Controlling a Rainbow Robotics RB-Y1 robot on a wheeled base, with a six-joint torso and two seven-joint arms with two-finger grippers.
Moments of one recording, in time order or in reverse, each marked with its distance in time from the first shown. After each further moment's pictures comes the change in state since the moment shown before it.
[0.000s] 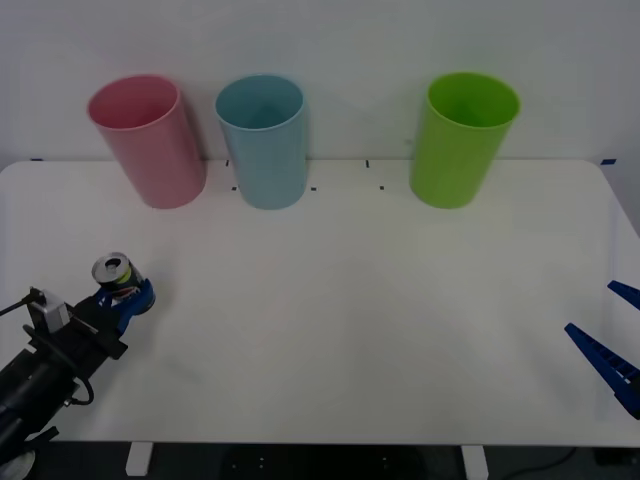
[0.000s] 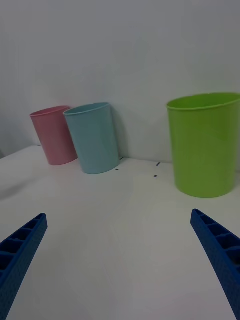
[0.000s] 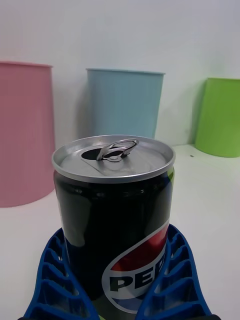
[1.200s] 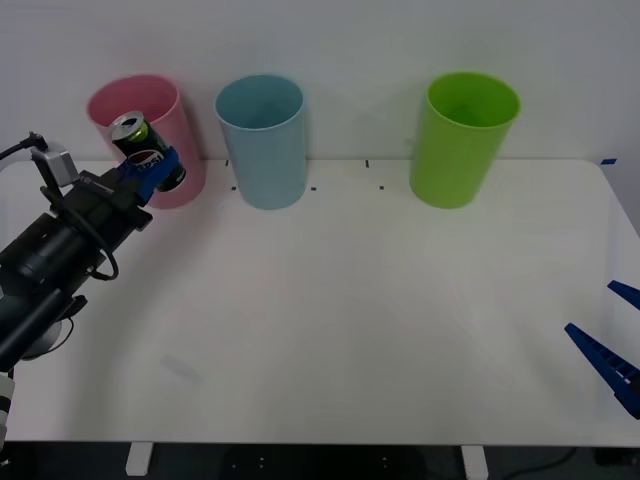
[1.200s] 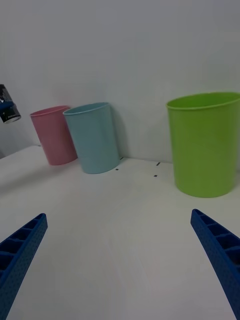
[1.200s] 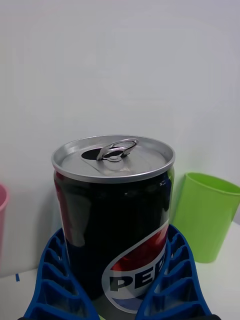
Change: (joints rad) right arm 0.000 0.000 0.000 0.000 0.000 0.000 0.000; left arm -0.197 -0.029 0.002 -0.366 -0.257 0.215 0.614
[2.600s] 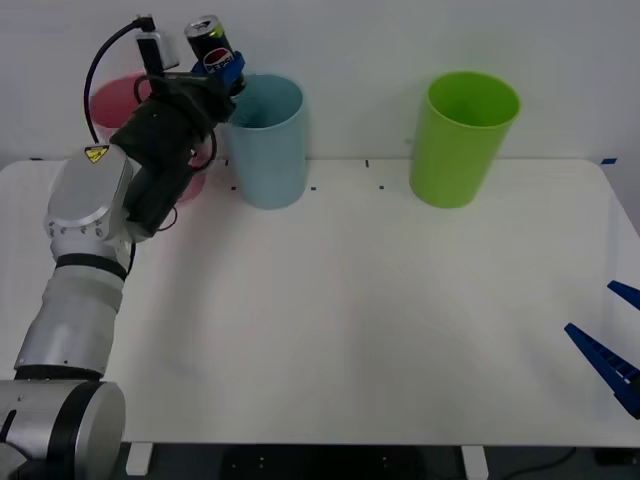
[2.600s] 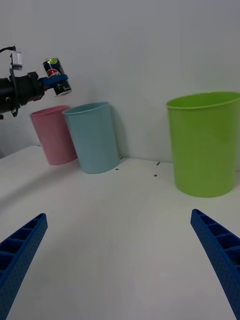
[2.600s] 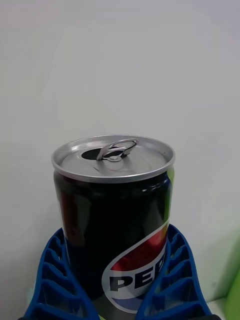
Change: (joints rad) right arm 0.000 0.000 0.000 0.000 0.000 0.000 0.000; left arm -0.507 -0.148 -0.080 0.348 -0.392 0.431 0.137
